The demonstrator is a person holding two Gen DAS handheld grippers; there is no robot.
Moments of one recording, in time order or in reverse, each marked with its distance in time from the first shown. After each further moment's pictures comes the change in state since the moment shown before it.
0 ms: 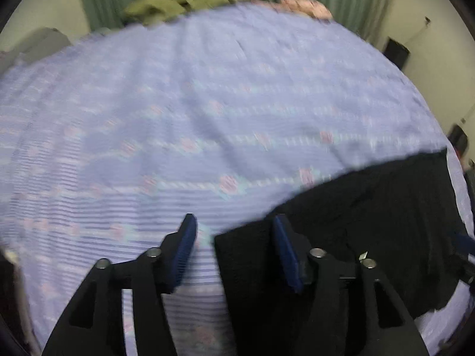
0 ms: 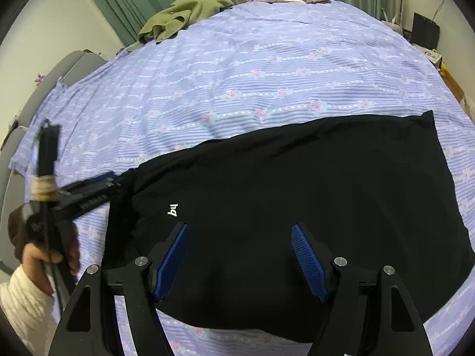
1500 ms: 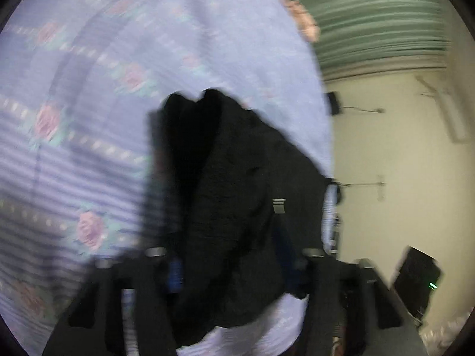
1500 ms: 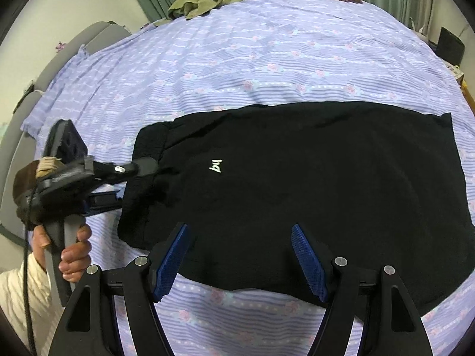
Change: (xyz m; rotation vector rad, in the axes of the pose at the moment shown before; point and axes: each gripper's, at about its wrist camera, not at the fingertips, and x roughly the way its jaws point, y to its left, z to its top) left arm 0.041 0.039 -0.087 -0.515 0.272 -0.703; right arm 0.001 0.033 -0.036 -0.119 0.076 0.038
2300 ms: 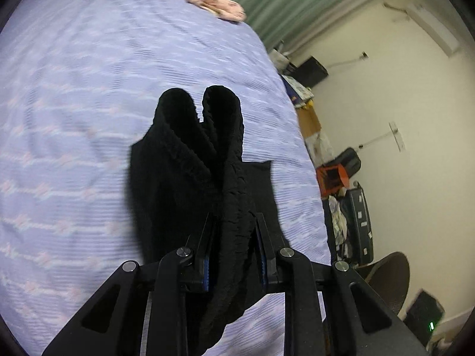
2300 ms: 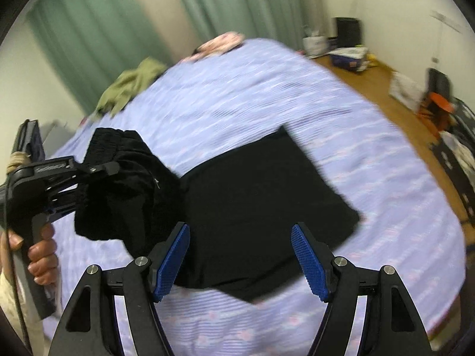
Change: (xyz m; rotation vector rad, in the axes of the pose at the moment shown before) left arm 0.063 -0.317 -0.036 0.379 -0.035 0.145; right arm -0.198 -0.158 -0.063 0.390 -0.315 -0.200
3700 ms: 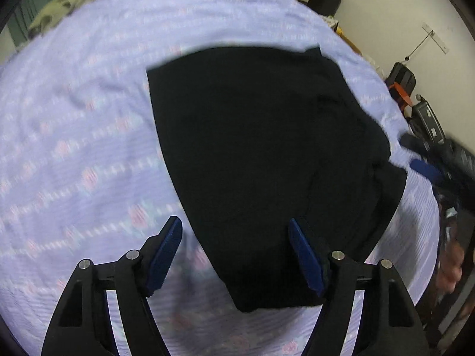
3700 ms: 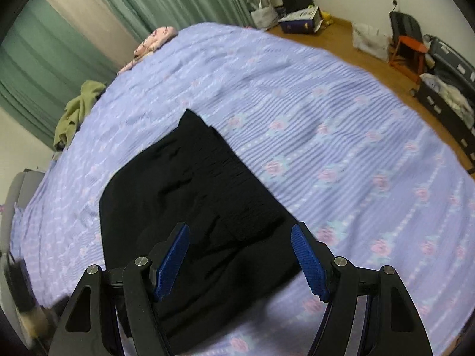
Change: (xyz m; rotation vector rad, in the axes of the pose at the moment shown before) left arm 0.130 0.014 -0.116 0.290 0.167 0.365; right arm 0.134 -0.129 0.010 0.229 0.091 -0.029
